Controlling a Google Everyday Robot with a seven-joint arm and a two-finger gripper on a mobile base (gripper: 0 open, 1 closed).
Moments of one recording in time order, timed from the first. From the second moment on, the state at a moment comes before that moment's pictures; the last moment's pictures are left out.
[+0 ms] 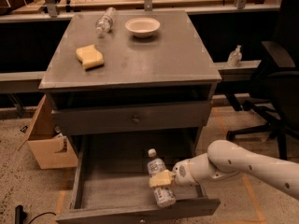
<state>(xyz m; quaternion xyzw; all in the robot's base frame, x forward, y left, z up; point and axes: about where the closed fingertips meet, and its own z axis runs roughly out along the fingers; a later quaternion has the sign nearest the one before) 0.447 -0.041 0.535 -0.11 0.90 0.42 0.07</state>
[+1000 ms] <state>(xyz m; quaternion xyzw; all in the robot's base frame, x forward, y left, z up) 0.500 -0.014 0.431 -0.06 0.93 0.35 0.03</state>
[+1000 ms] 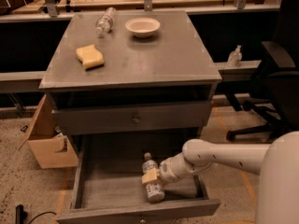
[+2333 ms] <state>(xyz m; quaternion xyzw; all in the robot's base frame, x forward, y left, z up) 0.489 -0.031 0.474 -0.04 0.97 0.23 0.06</state>
